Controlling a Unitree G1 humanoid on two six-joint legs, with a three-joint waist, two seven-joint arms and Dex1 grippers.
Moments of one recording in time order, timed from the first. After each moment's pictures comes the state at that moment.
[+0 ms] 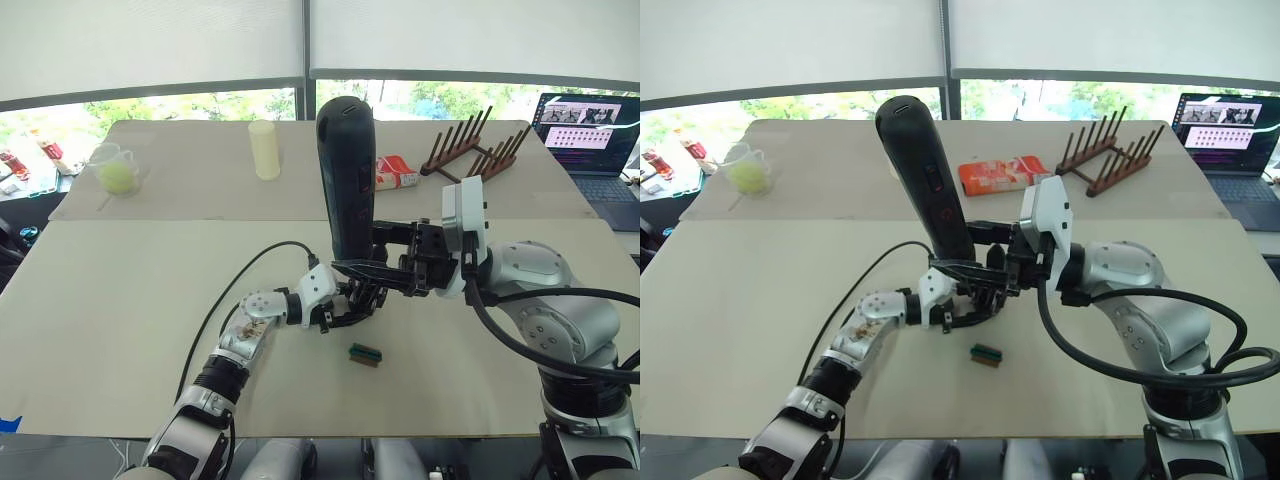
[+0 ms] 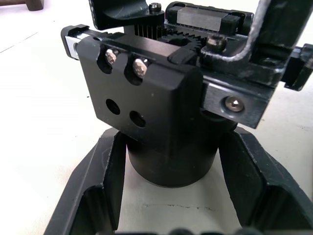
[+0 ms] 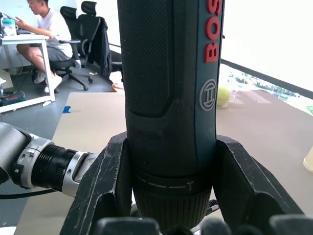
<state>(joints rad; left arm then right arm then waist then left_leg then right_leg) -0.51 0.18 -0.26 0.42 -0.08 -0.06 -0.99 -0.50 -0.58 0.02 -0.52 0.71 0.59 0.87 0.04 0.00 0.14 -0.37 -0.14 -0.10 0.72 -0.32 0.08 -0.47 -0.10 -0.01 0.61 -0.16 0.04</state>
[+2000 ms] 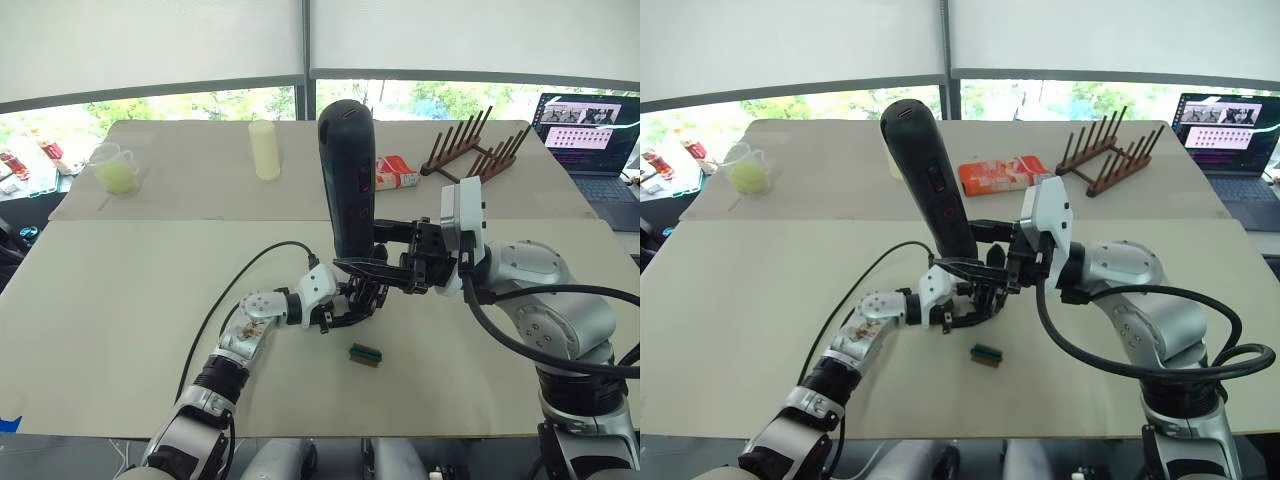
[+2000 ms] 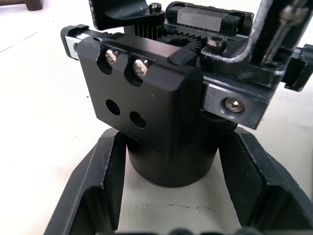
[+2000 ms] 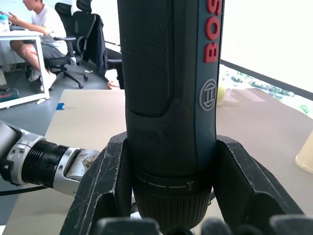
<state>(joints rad) -0.51 0.18 -0.26 0.42 -0.08 -0.06 -0.99 -0.50 -0.58 0.02 -0.49 0.67 0.56 0.88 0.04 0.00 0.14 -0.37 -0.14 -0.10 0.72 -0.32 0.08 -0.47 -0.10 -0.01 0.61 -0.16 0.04</state>
